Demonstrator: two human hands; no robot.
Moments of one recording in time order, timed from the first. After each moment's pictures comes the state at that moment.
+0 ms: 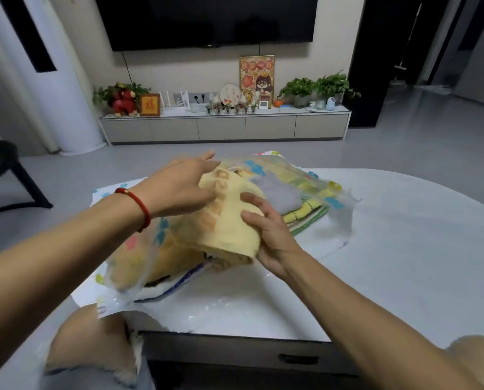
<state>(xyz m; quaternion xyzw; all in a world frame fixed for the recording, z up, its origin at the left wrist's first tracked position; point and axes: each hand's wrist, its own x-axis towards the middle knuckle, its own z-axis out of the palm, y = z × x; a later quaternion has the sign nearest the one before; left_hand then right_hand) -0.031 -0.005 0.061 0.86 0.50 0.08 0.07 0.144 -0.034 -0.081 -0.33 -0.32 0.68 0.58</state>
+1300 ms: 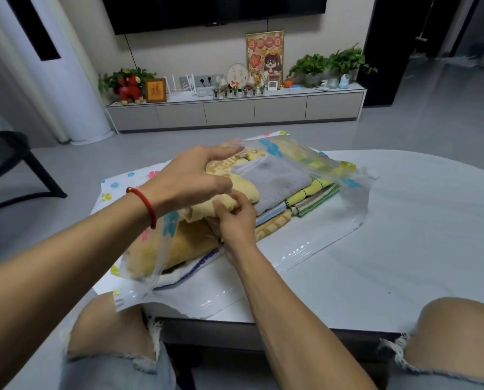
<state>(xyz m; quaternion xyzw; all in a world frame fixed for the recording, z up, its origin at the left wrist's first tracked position) -0.035 -0.015 0.053 0.83 0.46 0.20 0.24 0.048 0.004 -0.111 -0.49 -0.32 0.52 0.62</state>
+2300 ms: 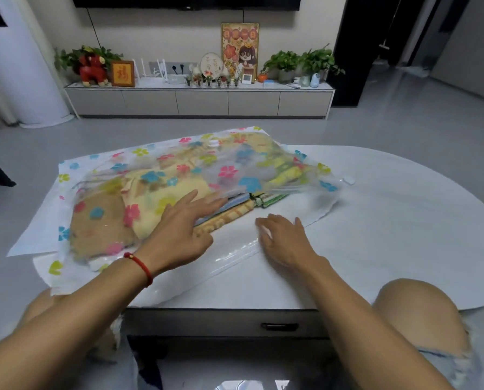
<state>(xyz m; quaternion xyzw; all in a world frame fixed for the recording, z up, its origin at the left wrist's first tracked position) -0.035 -0.036 -0.074 0.85 0.44 0.20 0.20 0.217 -0.051 -0.165 -0.70 -0.69 0.14 0.14</state>
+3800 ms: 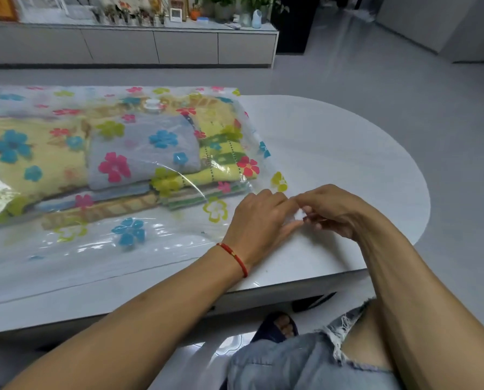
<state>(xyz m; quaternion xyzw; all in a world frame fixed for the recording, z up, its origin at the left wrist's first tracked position) 0.250 -0.089 -0.155 0.93 0.24 0.29 0.05 0.424 -0.132 -0.126 -0.75 -0.31 0.48 0.33</state>
